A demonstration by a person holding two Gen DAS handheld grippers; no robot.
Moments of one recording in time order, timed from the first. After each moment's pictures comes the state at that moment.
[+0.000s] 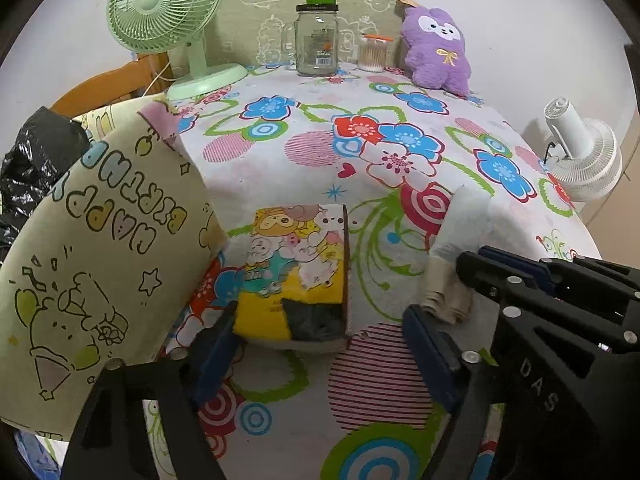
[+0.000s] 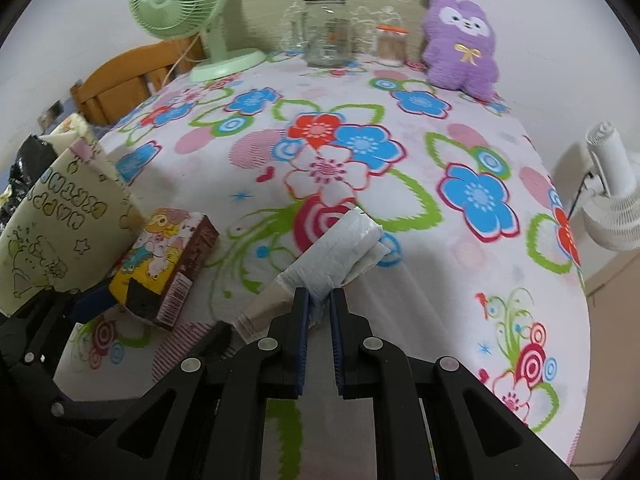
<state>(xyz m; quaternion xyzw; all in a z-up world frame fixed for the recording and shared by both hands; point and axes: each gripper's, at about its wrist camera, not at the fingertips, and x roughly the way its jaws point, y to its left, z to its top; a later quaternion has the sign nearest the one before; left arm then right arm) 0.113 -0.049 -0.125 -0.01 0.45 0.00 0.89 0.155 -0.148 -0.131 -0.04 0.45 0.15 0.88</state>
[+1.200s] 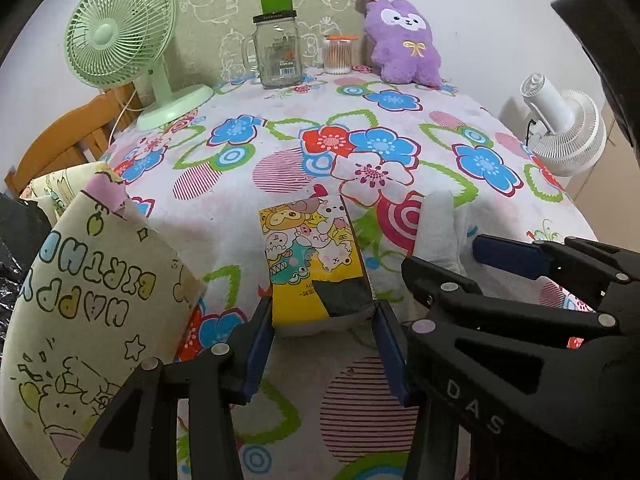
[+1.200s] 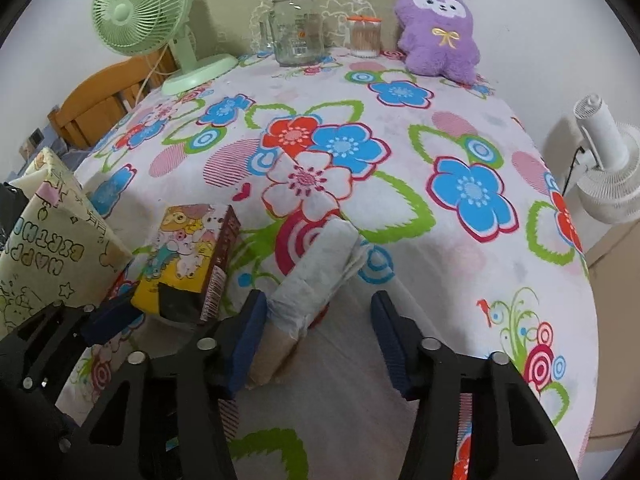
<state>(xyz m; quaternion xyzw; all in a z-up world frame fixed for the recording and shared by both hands) 0.131 -0.057 -0.121 0.04 0.45 -0.04 0.89 0.174 -0.146 -0.133 0.00 0.47 0.12 0.88</state>
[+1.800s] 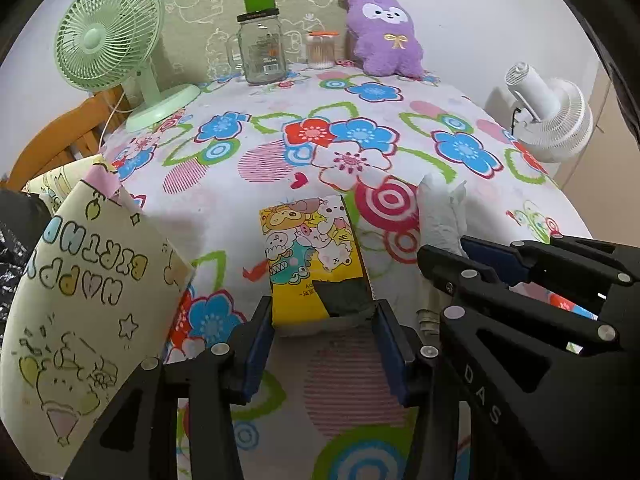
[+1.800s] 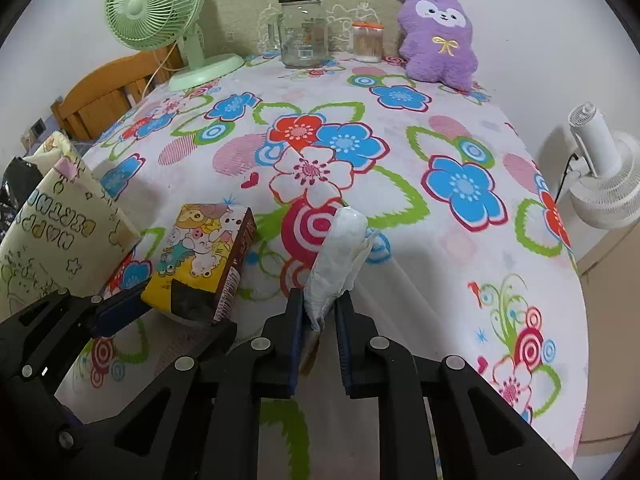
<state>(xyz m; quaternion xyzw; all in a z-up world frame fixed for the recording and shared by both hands) 0.115 -0.064 -0.120 0.05 0.45 -0.06 0.89 0.154 -0.148 -0.129 -0.02 0.46 0.11 0.88</state>
